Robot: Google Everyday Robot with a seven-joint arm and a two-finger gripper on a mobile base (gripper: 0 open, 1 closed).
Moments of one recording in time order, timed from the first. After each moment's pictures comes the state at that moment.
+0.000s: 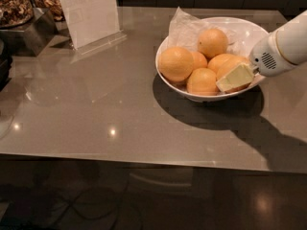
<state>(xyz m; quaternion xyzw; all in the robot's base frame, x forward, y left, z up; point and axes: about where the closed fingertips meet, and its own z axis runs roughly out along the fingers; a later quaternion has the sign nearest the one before) 0.561 -0.212 0.897 -0.34 0.89 0.08 0.30</state>
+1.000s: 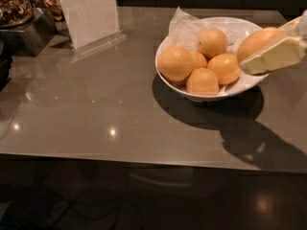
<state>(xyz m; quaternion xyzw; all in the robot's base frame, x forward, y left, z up) 0.505 -0.215 0.994 -0.41 0.82 0.14 0.37</state>
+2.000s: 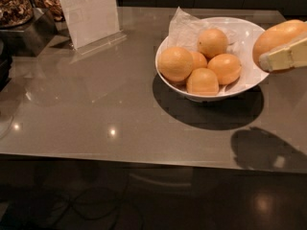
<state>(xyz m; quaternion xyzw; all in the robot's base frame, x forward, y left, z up) 0.474 -0.230 1.022 -0.38 0.80 0.21 0.40</state>
